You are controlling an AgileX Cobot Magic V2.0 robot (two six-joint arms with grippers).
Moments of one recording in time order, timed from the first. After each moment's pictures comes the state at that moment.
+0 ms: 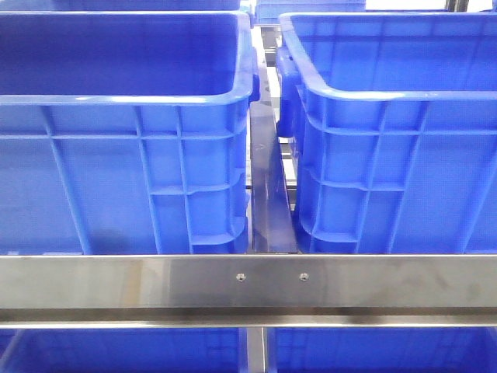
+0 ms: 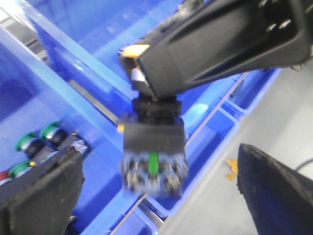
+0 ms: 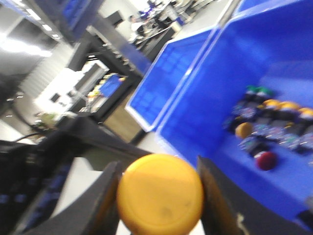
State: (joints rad) left arm -0.90 1.18 -1.26 0.11 0.74 -0.13; right arm 0.30 1.30 -0.91 1.77 0.89 -1.18
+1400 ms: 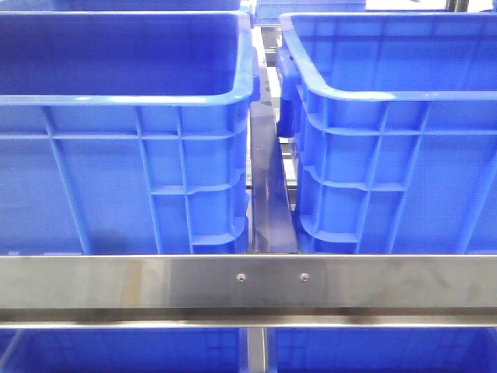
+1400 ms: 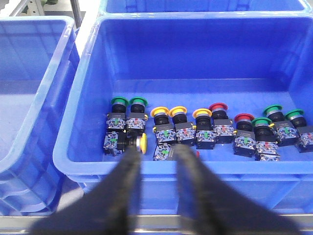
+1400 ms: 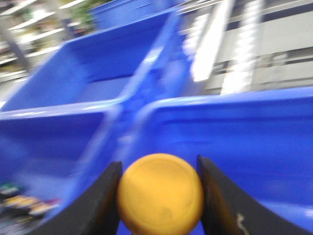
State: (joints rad) left arm -0.12 0.38 -0.72 0.18 0.74 -0.22; right arm -0.05 1.27 -0.91 1.79 0.44 -1.53
